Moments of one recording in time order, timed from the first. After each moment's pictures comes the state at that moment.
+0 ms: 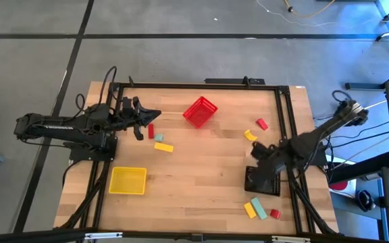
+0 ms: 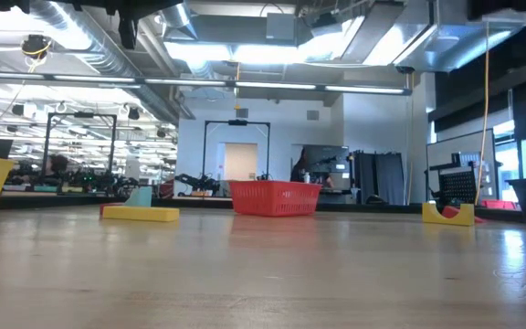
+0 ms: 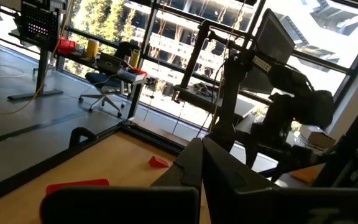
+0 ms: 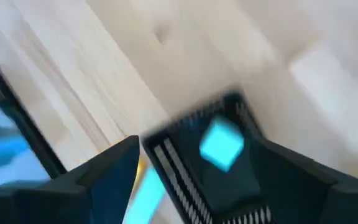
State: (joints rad) left arm 0.06 0.66 0.51 0.32 -0.23 -0.33; right arm 0.55 1.18 1.00 -1.00 0.17 1.22
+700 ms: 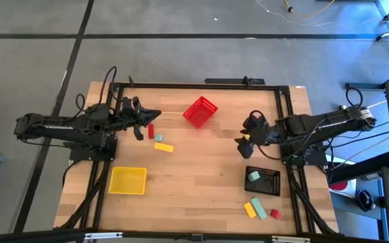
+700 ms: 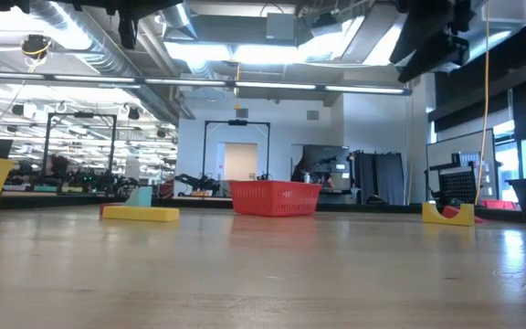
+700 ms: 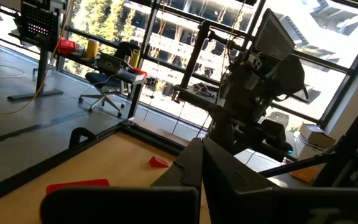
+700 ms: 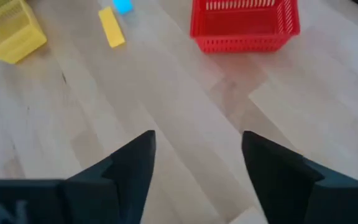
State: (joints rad) left arm 0.06 0.66 0.51 0.31 -0.23 -0.33; right arm 0.21 1.12 1.01 -0.82 0.38 0.76
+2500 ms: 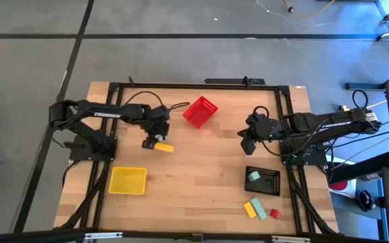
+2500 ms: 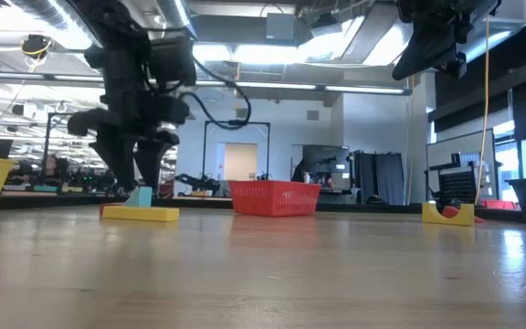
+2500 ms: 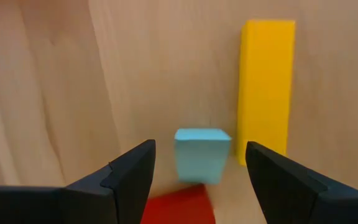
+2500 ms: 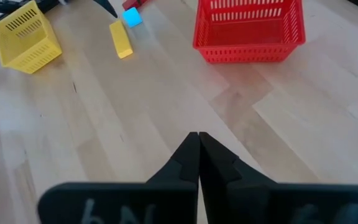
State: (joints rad) left arm 0.31 1.44 0.77 -0.57 0.09 0.47; right arm 0.13 1.01 0.89 -0.69 0.31 0.70
